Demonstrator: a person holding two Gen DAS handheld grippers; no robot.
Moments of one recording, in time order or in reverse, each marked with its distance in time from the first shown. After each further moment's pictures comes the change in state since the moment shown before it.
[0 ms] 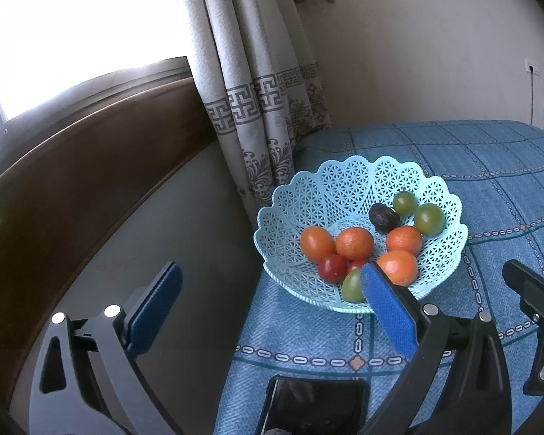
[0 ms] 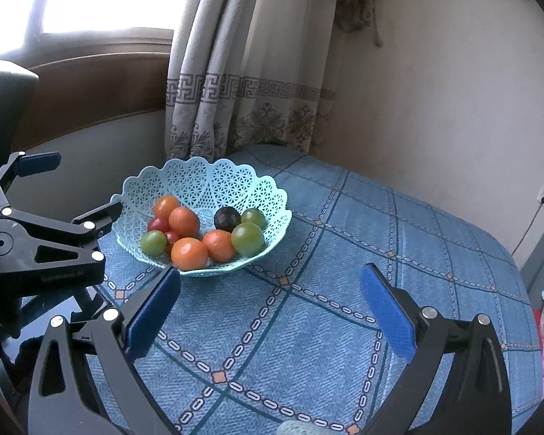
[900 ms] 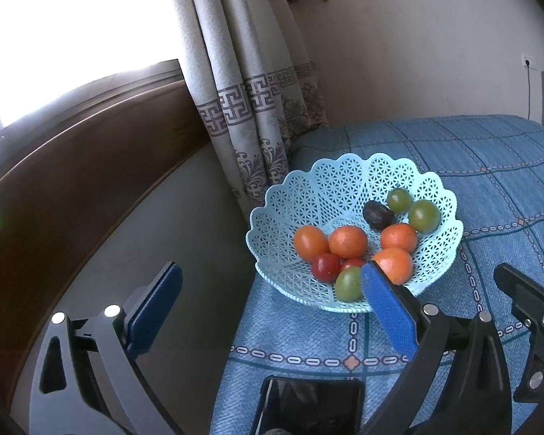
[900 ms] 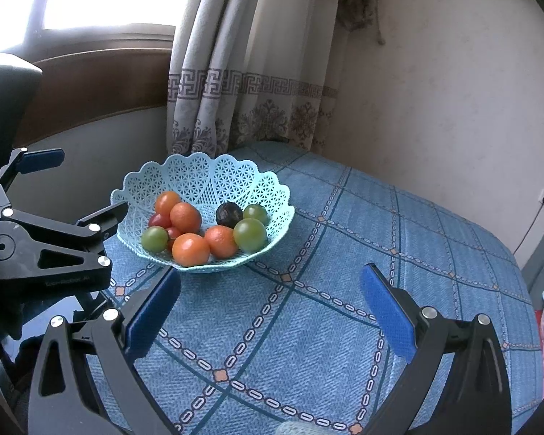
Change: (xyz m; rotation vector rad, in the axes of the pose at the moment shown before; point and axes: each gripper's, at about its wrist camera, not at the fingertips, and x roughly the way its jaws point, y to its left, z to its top) left arm -0.002 -0.006 0.001 0.016 0.000 -0.002; right arm -0.002 0.000 -0.004 -0.003 0.007 0.004
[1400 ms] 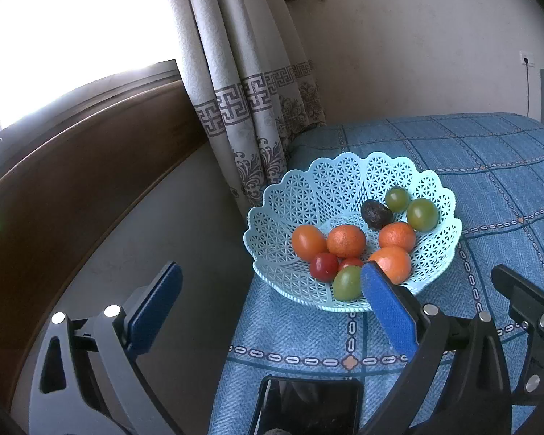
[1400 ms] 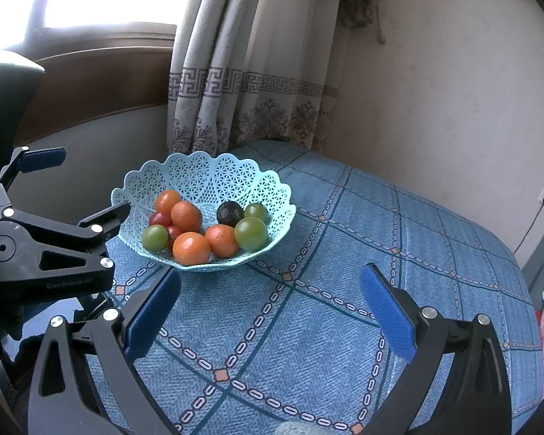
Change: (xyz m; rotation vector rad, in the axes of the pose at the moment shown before) left arm 0.000 -0.003 -0.001 0.007 0.004 -0.001; right arm 0.001 0.000 -0.002 -0.003 0.000 0.003
